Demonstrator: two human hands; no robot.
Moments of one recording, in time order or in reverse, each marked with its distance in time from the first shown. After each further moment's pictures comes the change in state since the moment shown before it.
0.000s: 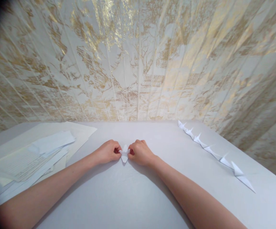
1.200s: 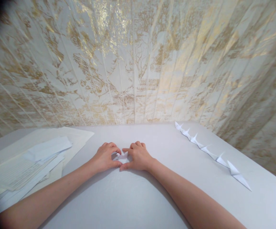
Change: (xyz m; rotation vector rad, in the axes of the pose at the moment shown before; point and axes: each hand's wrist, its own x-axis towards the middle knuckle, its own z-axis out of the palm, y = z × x) left_hand -0.011 0.005 0.002 0.023 0.091 -0.070; right_hand -0.009 0.003 0.000 -0.014 -0.063 -0.011
